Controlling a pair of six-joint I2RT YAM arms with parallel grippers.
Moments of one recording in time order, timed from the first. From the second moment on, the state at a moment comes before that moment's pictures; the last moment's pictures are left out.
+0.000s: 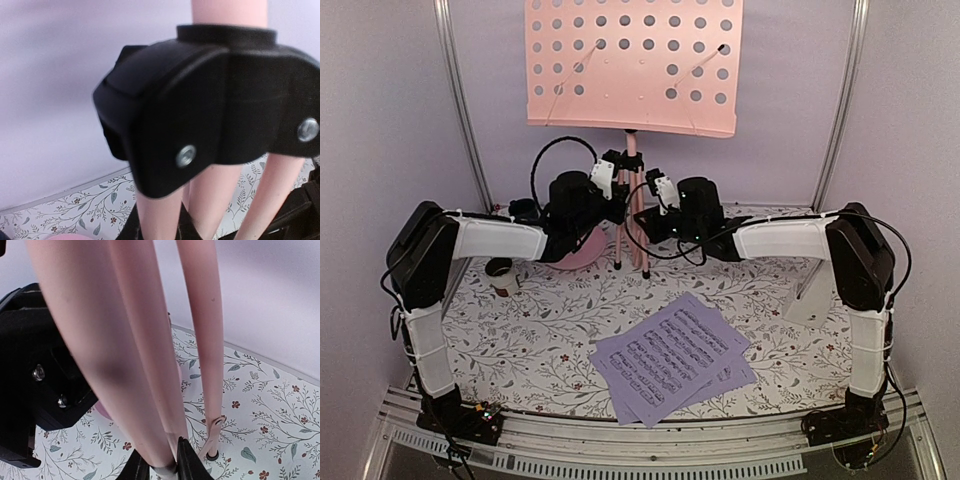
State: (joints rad) left arm -0.65 1.95 1.30 0.60 -0.14 0.06; right arm 0.75 2.07 1.50 0.28 -0.04 0.18
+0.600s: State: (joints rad) left arm -0.69 1.95 1.29 0.62 -0.15 0.10; right arm 0.75 1.95 1.41 0.18 0.02 0.08
